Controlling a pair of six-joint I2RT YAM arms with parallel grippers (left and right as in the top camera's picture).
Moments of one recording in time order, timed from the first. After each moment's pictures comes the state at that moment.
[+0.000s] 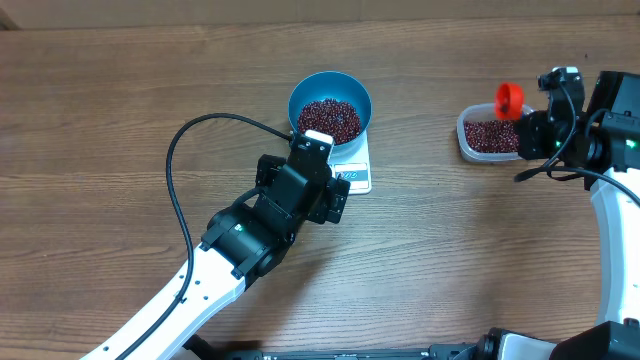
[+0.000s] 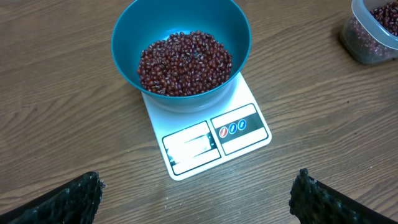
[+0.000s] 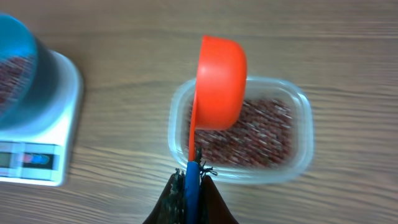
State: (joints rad) left arm -0.71 1.25 1.00 -0.53 -0.28 -0.26; right arm -0.27 1.44 1.27 -0.79 -0.30 -0.26
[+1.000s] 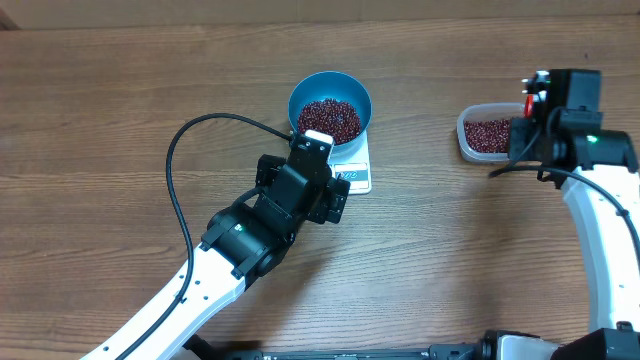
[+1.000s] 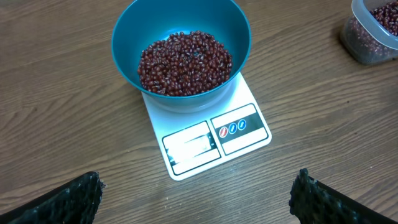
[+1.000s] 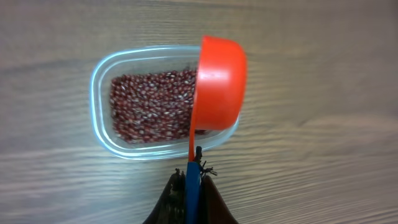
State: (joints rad) left arm -0.71 1.25 1.00 -0.53 -0.28 -0.26; right arm -0.12 1.44 1.27 -0.83 0.14 -0.03
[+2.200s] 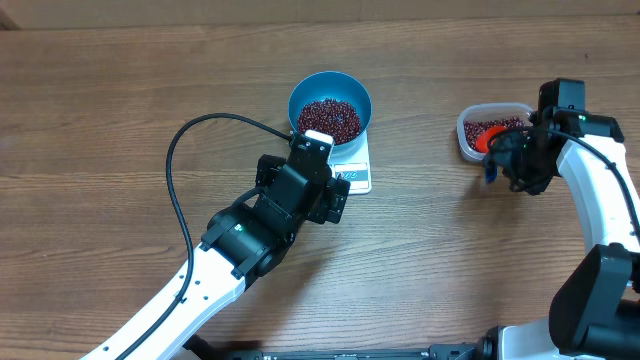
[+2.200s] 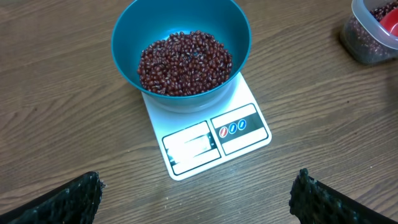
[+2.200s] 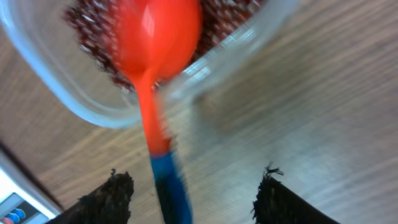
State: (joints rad) left arm -0.71 1.25 1.00 -0.53 -0.28 -0.26; right arm -0.18 1.66 1.26 -0.99 -0.09 0.43
